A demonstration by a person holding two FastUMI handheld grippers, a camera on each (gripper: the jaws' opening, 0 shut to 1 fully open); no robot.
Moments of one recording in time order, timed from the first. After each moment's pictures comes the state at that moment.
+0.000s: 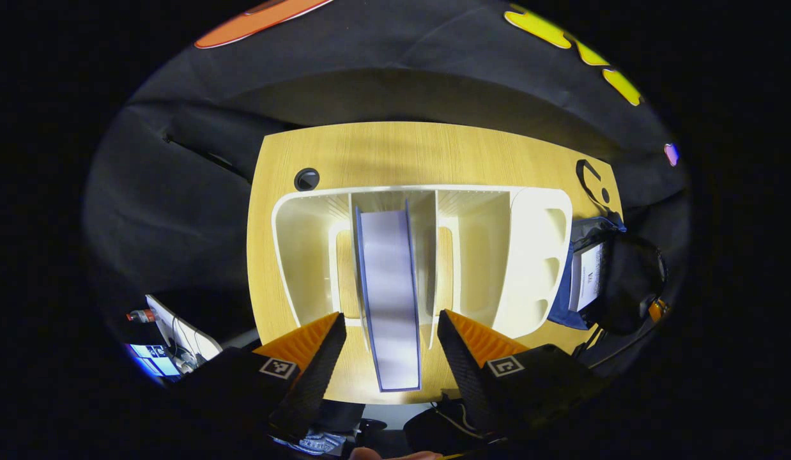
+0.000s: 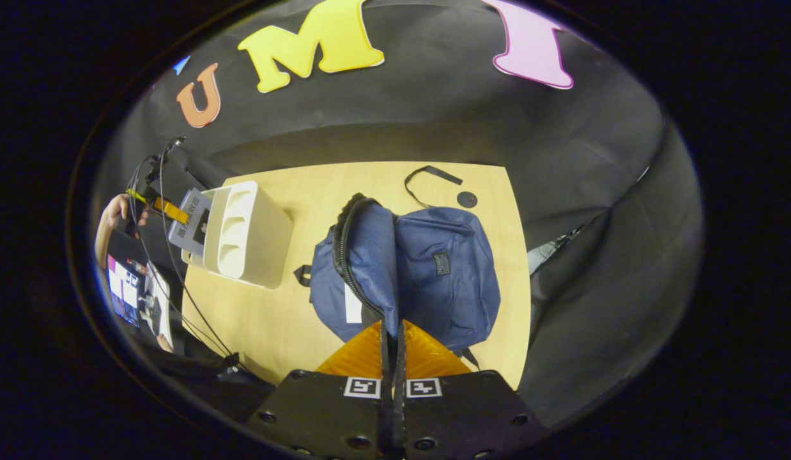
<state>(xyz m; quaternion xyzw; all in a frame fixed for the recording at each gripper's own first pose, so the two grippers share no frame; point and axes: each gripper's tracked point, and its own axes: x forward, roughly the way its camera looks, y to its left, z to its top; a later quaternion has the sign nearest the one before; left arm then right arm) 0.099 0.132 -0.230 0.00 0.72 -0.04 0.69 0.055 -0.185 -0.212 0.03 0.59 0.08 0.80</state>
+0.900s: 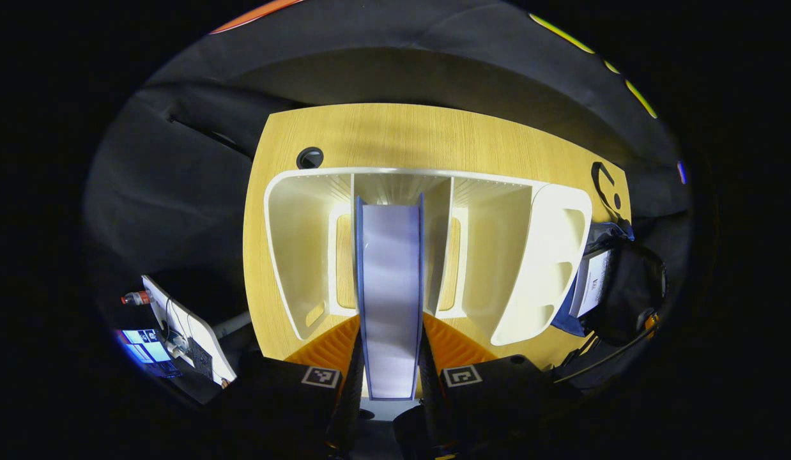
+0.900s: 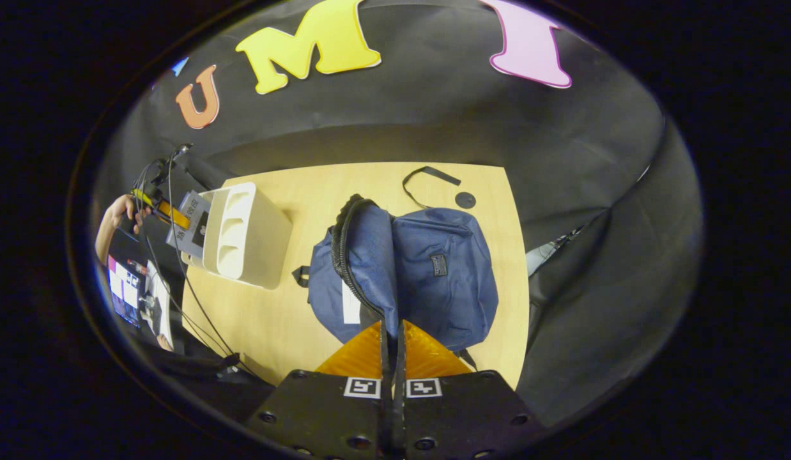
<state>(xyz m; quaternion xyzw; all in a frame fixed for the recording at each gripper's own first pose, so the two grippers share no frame) 0.087 0.128 -0.240 -0.02 0.74 0.00 0.67 0.057 -0.190 -0.212 0.03 0.59 0.08 0.80</state>
